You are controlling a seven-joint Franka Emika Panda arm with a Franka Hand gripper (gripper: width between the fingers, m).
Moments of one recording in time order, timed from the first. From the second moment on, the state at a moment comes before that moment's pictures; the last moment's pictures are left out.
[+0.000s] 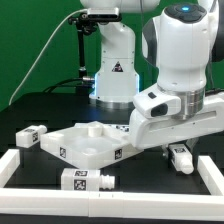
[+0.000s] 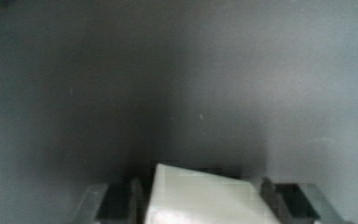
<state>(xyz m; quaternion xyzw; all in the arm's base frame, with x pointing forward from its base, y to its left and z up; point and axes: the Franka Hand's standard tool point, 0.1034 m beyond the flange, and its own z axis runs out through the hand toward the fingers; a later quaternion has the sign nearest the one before) 0.474 0.111 0.005 -0.98 -0.15 0.09 0.06</state>
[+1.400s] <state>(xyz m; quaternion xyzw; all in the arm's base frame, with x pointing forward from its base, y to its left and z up) 0.398 0.170 0.007 -0.99 -0.09 0.10 0.04</state>
